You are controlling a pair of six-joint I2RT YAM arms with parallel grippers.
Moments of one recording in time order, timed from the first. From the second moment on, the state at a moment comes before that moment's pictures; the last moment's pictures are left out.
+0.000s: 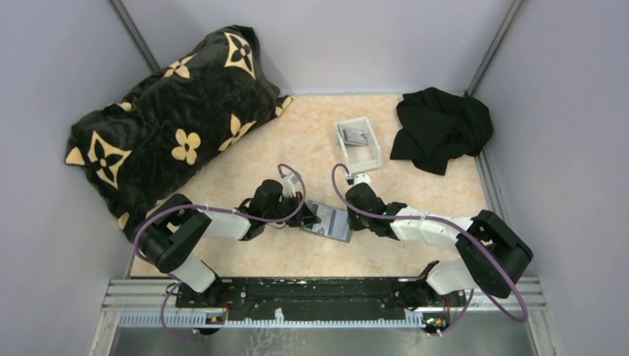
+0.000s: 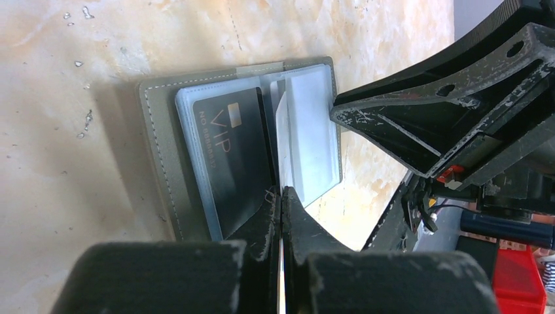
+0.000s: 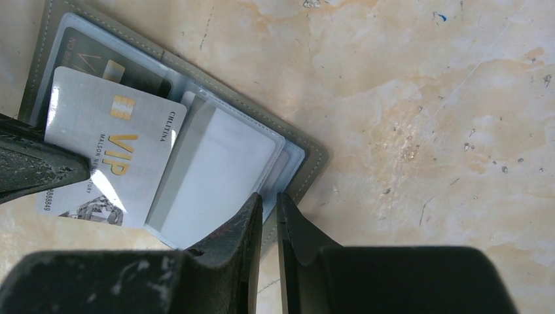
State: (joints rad) left arm -0.71 1.59 0.46 0.60 0.40 -0.77; right arm 0.81 1.34 0.57 -0.13 0.19 0.51
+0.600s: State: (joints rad) left arm -0.70 1.62 0.57 0.45 0.39 -0.77; right arm 0.81 1.34 0.57 -0.13 0.19 0.51
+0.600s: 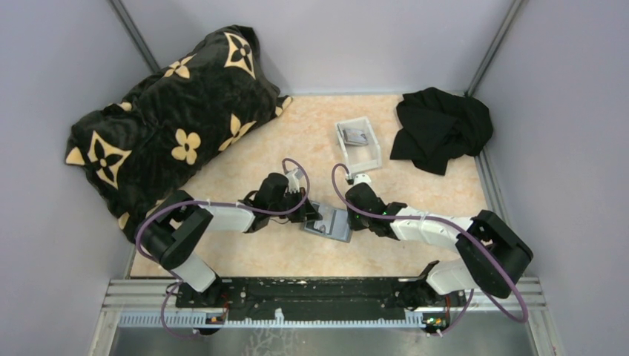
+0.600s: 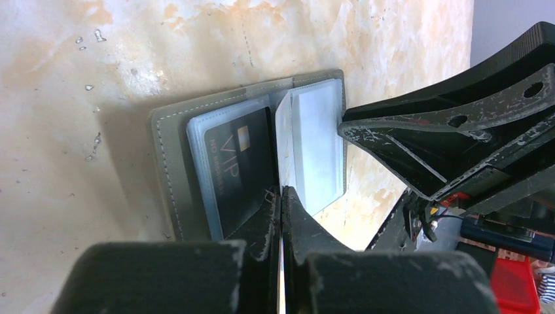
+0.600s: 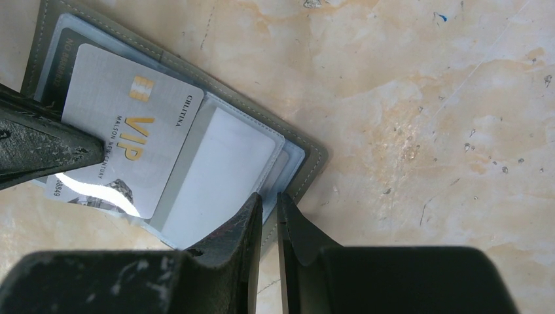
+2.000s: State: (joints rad) left arm -0.68 1.65 0.63 0.36 0.37 -0.71; right arm 0.81 1.35 0.57 -0.10 0.19 0.51
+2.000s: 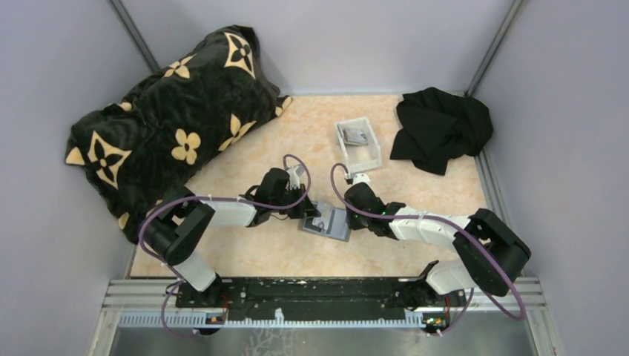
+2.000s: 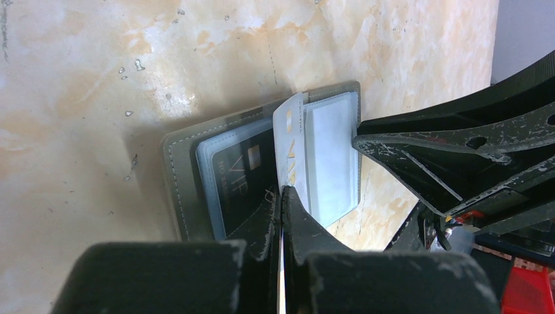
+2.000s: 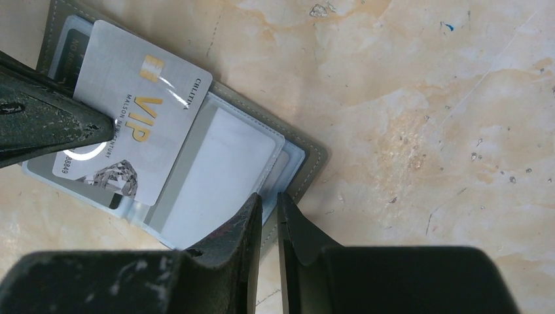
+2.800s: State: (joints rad) left arm -0.70 1.65 0.55 0.49 0.39 -0.78; right arm 0.81 1.36 0.57 -0.09 0.19 0.51
